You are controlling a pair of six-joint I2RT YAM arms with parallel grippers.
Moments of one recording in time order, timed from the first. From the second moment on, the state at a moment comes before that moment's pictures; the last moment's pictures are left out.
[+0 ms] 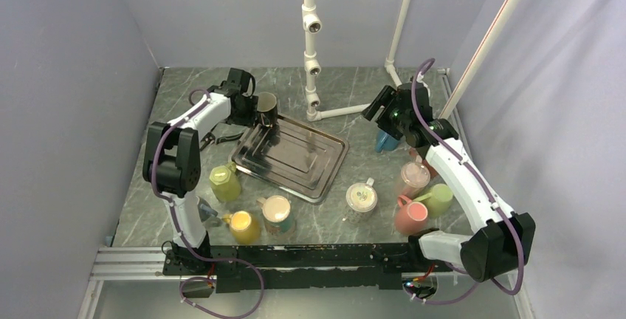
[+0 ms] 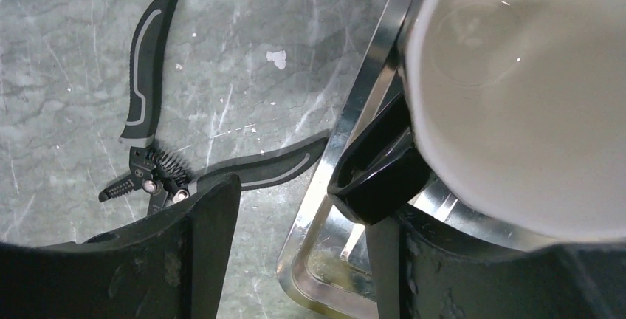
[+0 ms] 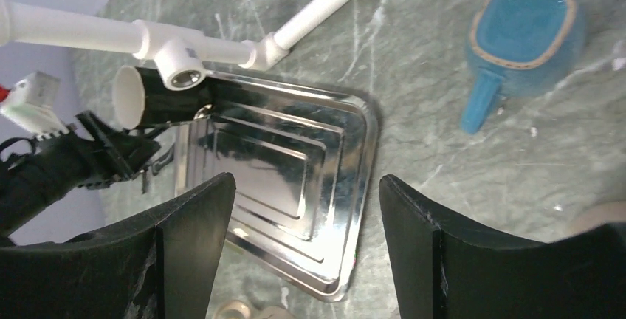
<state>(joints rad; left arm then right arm) -0.25 1.91 1.46 -0.60 -0.19 -0.07 0.30 1.22 1.11 -0.50 0.04 0.81</state>
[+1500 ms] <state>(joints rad) -0.24 1.42 1.20 -0.43 0.00 -0.30 0.22 1.72 1.30 -0.77 0.34 0.79</state>
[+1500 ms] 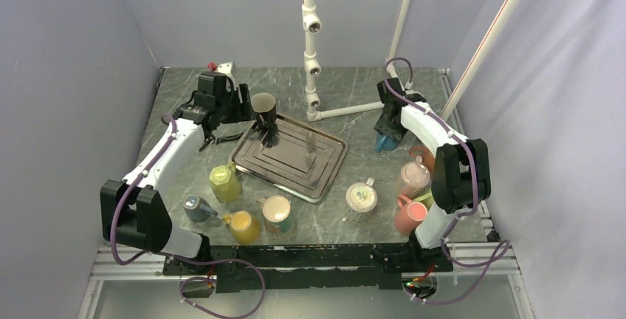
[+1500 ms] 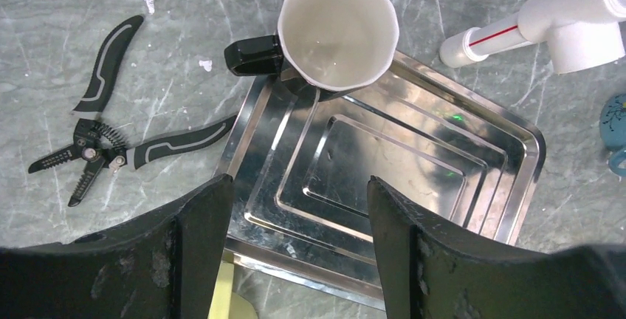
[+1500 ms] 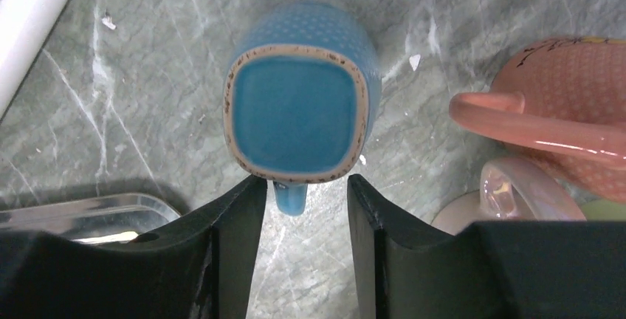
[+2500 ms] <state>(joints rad) -0.23 1.36 1.20 -0.43 0.17 -0.33 0.22 1.65 1.15 -0.56 0.33 0.75</state>
